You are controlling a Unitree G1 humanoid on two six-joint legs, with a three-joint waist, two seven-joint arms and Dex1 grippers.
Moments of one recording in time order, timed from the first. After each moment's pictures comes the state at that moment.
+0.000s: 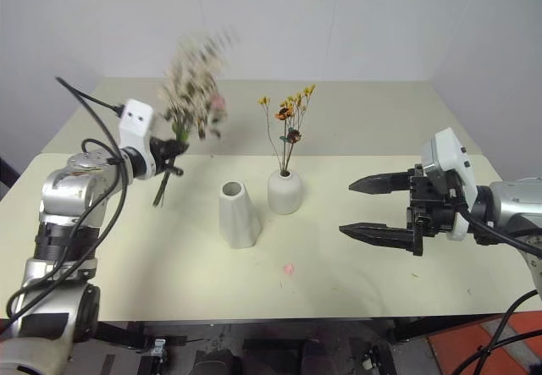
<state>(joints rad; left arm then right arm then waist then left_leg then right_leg) -0.78 0.49 0.23 0.07 -0.33 0.72 -0.48 -0.31 -1.06 -0.33 -0.41 0.85 0.73 1.17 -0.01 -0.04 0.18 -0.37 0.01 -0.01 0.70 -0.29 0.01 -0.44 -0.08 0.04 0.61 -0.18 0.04</state>
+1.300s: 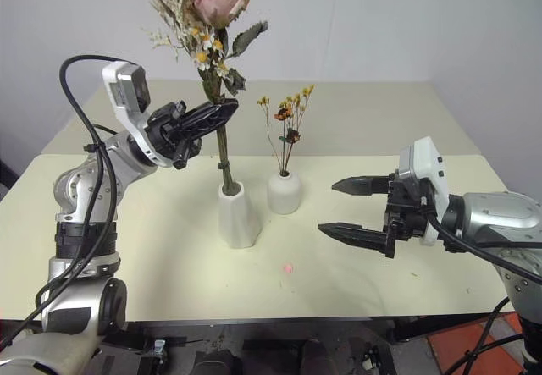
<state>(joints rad) -0.85 0.42 0.18 0.11 -0.83 0.65 -1.07 -0.30 -0.96 -0.29 -0.51 0.88 0.73 1.00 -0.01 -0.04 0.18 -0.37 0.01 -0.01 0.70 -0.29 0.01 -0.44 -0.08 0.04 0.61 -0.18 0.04</state>
